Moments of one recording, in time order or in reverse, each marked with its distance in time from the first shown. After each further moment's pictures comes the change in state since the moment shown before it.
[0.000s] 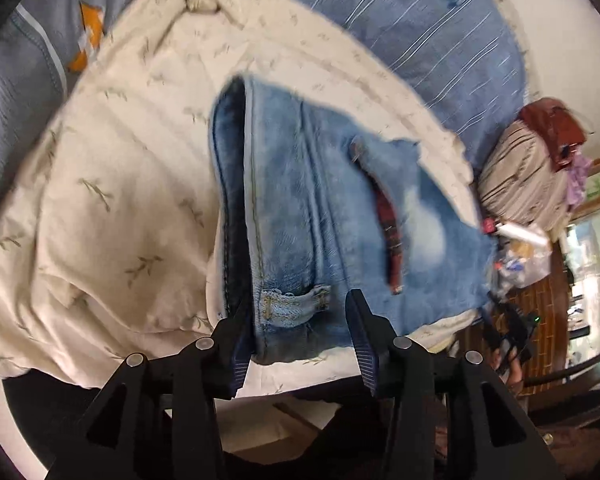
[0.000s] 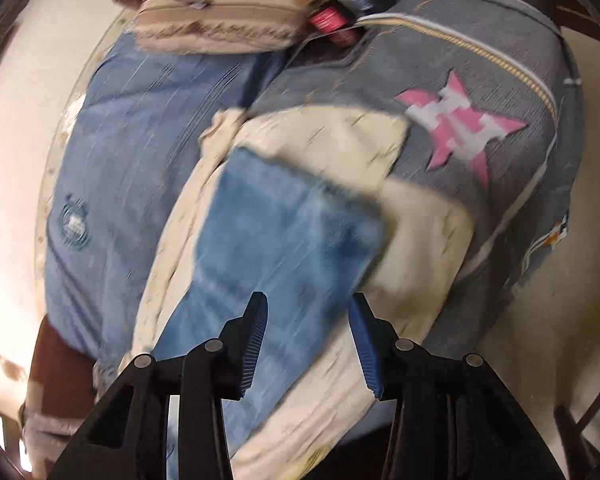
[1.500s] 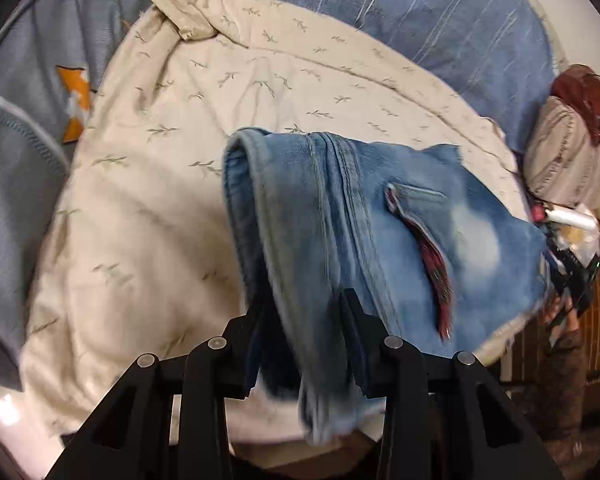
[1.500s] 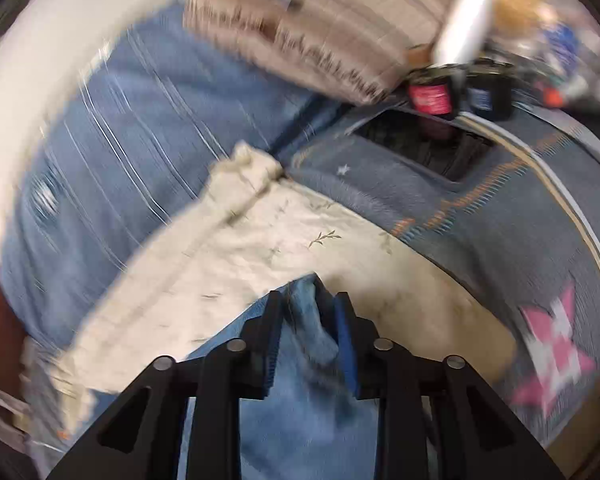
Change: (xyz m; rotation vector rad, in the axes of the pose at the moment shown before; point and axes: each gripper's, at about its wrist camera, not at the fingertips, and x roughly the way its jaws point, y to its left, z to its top) left arm 0.008 -0.039 0.026 0.109 -0.025 0.190; right arm 0.050 0.064 0.076 -0.296 -0.134 -0.061
